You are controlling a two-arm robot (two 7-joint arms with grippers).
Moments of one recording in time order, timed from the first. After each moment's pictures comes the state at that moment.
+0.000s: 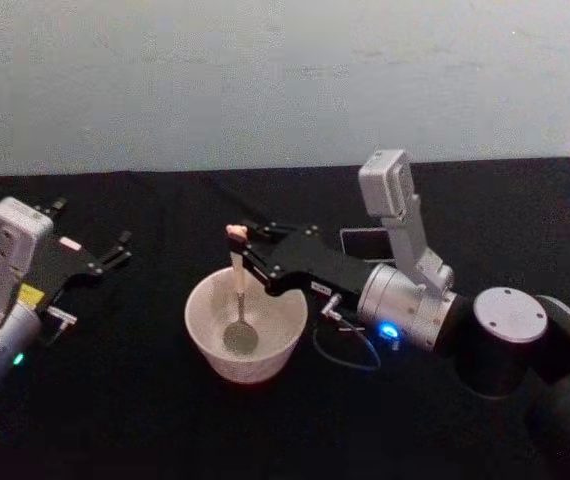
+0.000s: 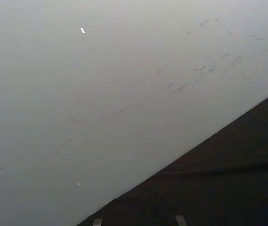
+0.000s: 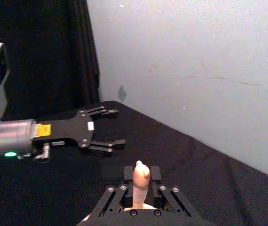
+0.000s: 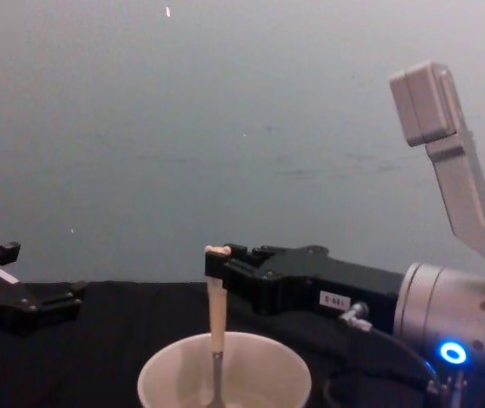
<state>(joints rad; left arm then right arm) -0.20 0.60 0.45 -1.41 -0.25 -0.12 0.03 0.39 0.28 -0.56 -1.32 0.44 -0.01 0.53</state>
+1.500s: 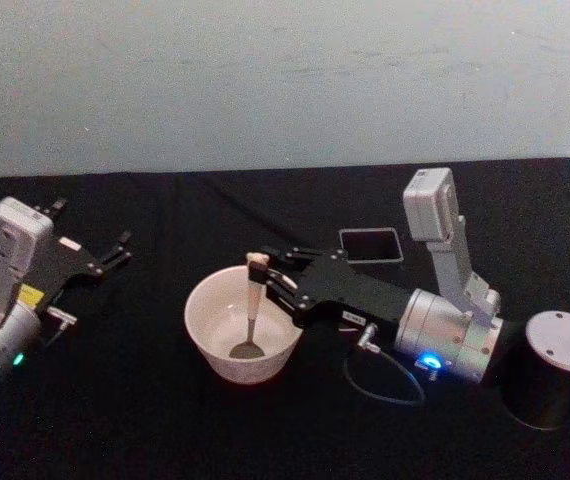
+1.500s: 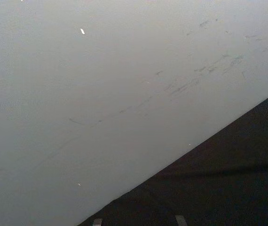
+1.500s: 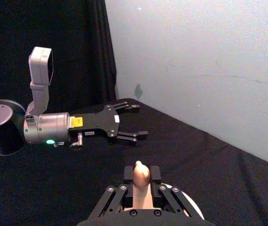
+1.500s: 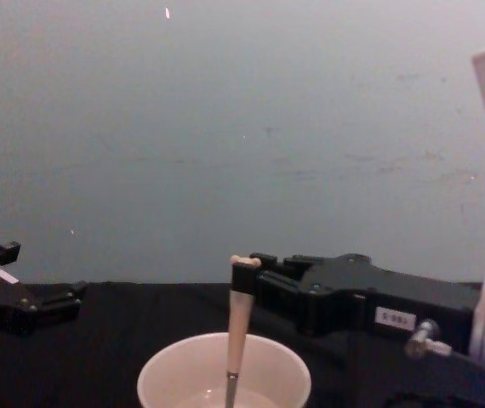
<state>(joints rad) -0.20 0.60 0.45 -1.41 -0.25 -0.12 0.03 0.27 0.41 -0.54 -1.52 0.51 0.04 0.56</state>
